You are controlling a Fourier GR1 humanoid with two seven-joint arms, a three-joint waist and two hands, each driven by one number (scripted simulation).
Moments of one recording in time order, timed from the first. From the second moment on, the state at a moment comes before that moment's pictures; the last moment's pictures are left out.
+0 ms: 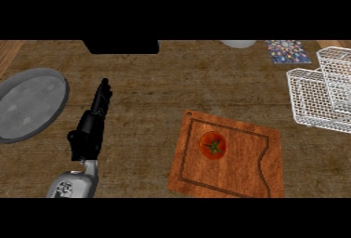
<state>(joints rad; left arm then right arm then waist) -0.15 0.04 -0.10 -1.56 -0.16 0.21 0.06 -0.41 -0.55 -0.26 -2.20 0.80 0.89 0.82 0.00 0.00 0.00</state>
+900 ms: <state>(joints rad) -0.16 0.04 -0.09 -1.53 -0.15 0.19 0.03 -0.73 -0.64 -0.39 -1.72 0.82 0.78 0.78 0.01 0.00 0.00</state>
